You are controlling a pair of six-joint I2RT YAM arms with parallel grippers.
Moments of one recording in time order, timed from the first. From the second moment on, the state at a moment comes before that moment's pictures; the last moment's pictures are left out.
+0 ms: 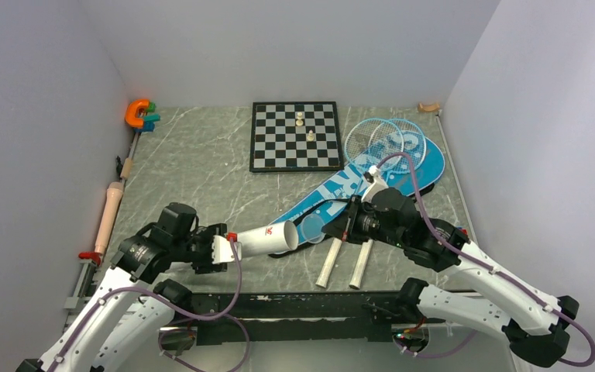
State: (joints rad) left arm -0.49 0.60 0.70 -1.01 0.47 0.95; right arm 0.92 0.77 0.91 -0.66 0.03 0.99
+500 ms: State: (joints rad) left arm -0.49 0.62 0.70 -0.99 0.46 0.96; right arm 0.92 0.89 0.92 -0.53 -0.13 0.96
